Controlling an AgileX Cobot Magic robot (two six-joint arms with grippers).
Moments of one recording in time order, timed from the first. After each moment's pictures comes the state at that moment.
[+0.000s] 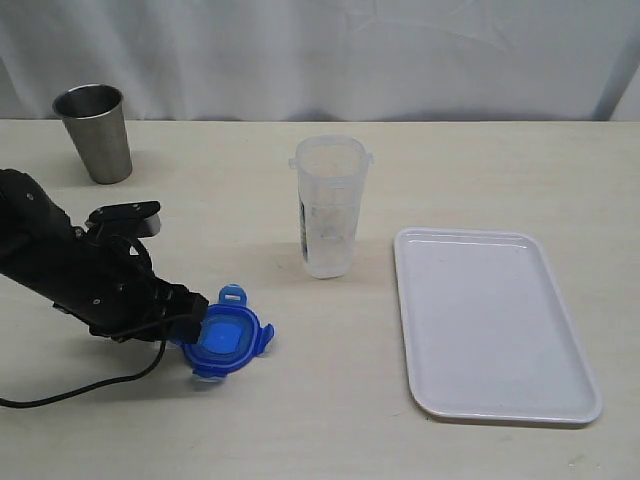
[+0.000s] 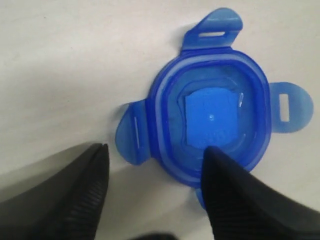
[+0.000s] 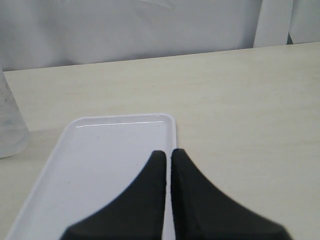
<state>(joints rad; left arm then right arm) -0.31 1.81 -0.78 -0.79 0.45 0.60 -0.03 0.00 0.00 -0.03 0.35 0.10</state>
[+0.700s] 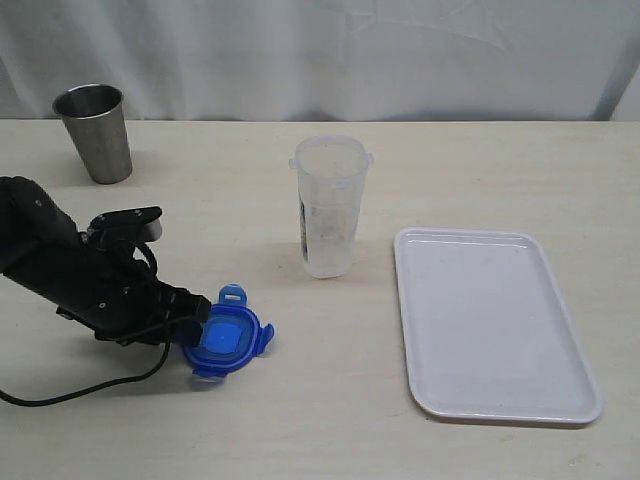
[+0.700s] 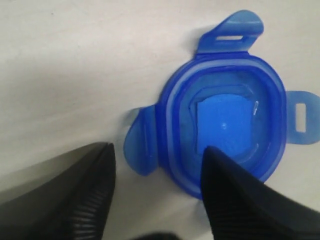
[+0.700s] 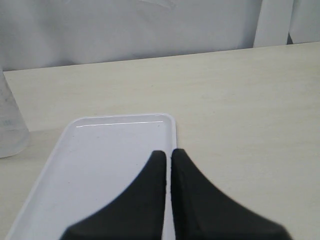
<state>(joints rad) -0.31 1.85 -0.78 -0.82 0.42 0.61 -0.03 0.00 0.00 -0.03 0.35 0.10</state>
